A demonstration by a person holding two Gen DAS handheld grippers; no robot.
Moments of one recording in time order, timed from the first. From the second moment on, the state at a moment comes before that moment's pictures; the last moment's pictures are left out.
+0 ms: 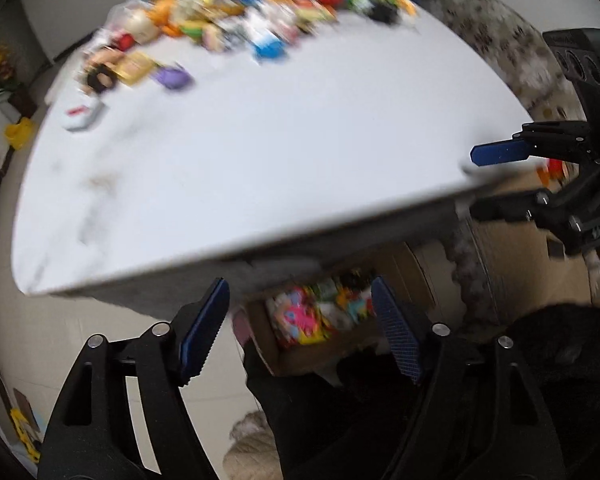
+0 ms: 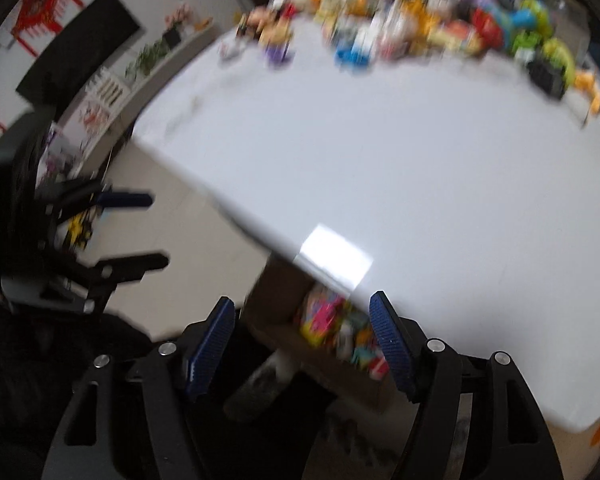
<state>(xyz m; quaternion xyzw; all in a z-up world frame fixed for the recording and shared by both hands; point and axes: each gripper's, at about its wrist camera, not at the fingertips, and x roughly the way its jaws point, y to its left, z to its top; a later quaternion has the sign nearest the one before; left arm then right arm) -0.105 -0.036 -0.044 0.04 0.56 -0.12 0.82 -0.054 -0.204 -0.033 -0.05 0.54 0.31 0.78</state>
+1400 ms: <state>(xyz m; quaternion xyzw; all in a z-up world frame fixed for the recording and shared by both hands) 0.072 0.001 -0.046 0.04 0.51 -0.05 0.86 0.047 -0.176 -0.025 0.03 0.50 0.13 0.85</state>
